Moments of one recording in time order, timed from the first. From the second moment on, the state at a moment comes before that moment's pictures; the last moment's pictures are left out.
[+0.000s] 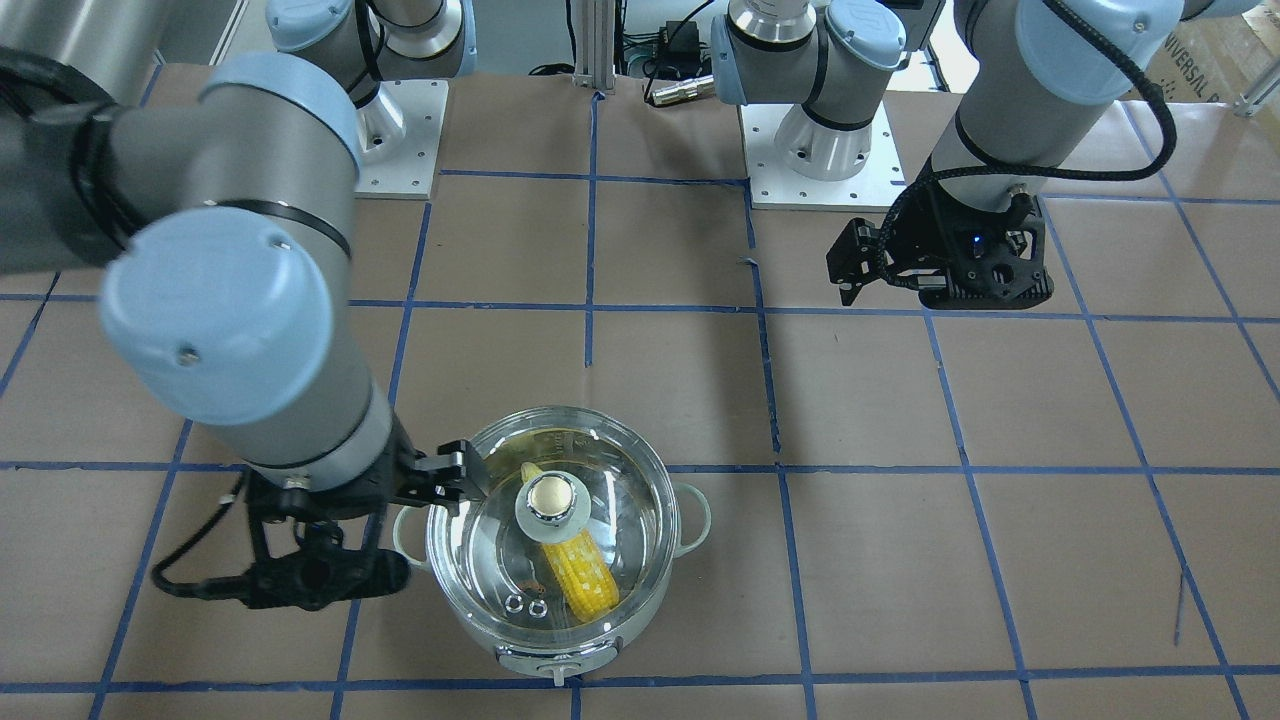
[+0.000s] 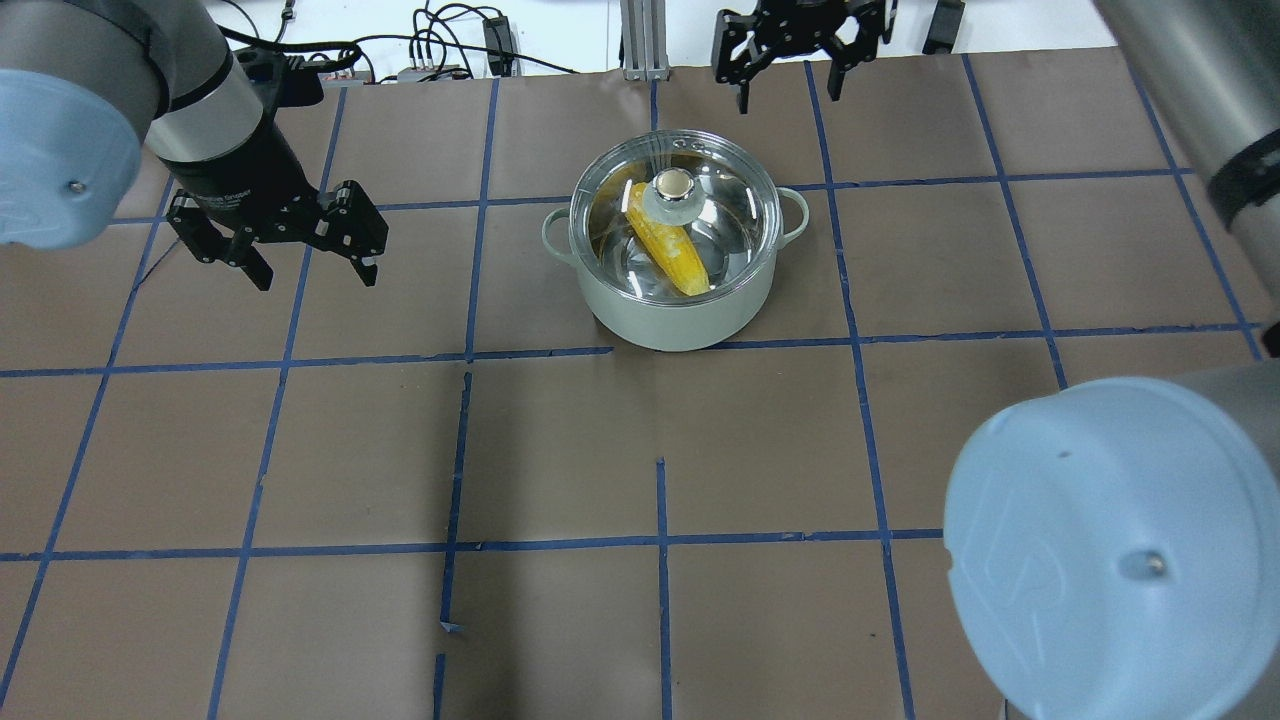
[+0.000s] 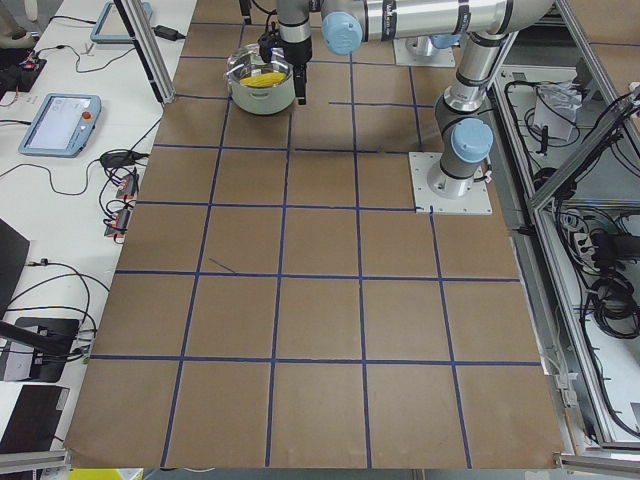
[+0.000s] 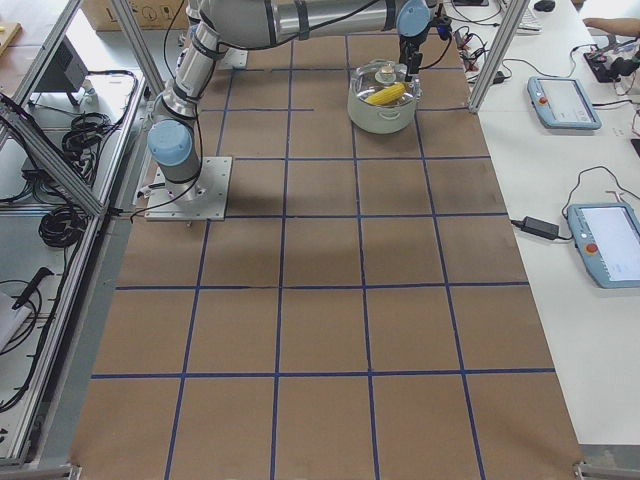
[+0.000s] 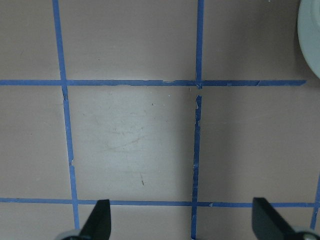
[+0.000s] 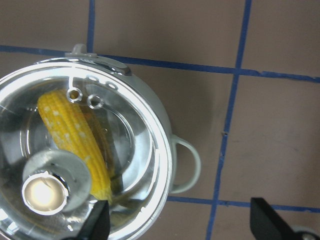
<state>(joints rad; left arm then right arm) -1.50 -1.62 -1.62 -1.56 1.60 0.05 1.69 -1.01 0.95 -1.47 -1.58 -0.01</state>
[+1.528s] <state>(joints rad) -1.50 -1.62 -1.62 -1.56 1.61 0.05 1.62 -1.37 1.42 -1.66 -1.57 -0.12</state>
